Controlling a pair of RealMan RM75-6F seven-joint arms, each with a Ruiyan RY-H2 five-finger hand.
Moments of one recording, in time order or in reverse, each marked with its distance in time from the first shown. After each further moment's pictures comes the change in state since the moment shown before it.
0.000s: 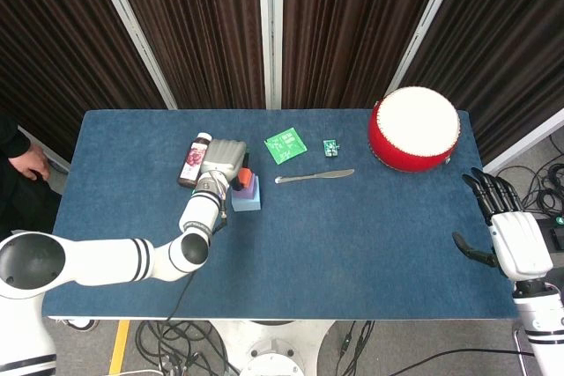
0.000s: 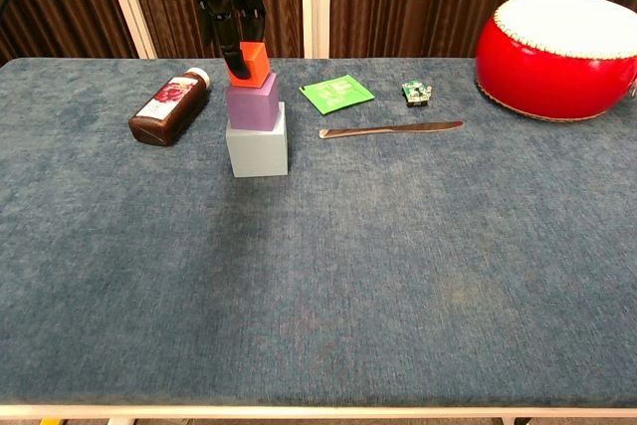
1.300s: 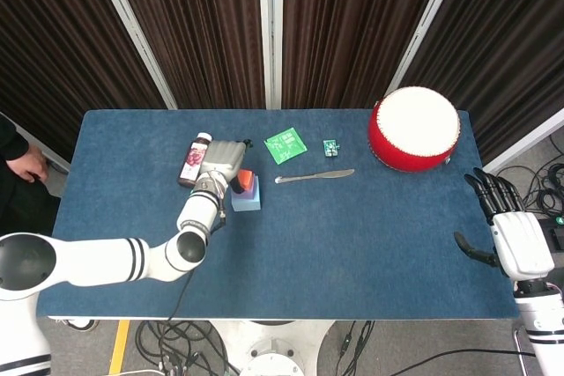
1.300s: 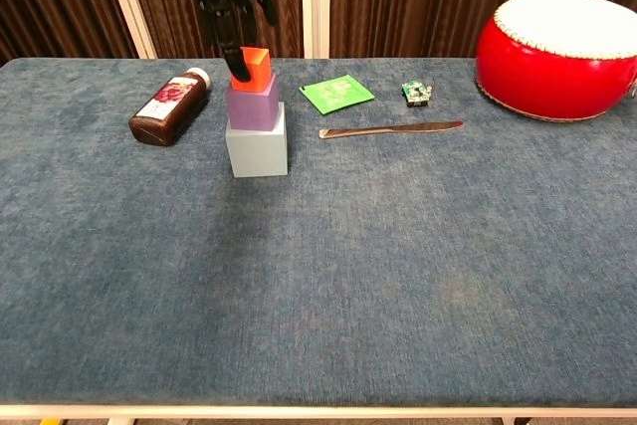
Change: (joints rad) left arm 0.018 0.029 -0.042 -0.033 -0.015 -0.014 0.006; right arm -0.001 0.002 -0.001 0.003 0.007 -0.004 0.002
